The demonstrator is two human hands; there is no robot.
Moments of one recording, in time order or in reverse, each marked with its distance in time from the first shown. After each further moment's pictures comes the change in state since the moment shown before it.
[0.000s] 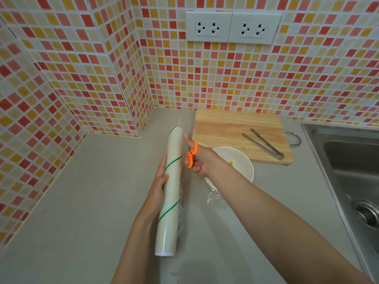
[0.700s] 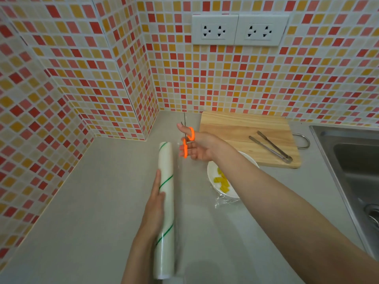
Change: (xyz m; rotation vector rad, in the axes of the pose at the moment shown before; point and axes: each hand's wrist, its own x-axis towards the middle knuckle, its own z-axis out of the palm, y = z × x) left_hand -0.034 -0.003 -0.013 0.416 0.220 0.066; right_hand 0.002 -0.048 0.010 -0.143 -0.197 -0.034
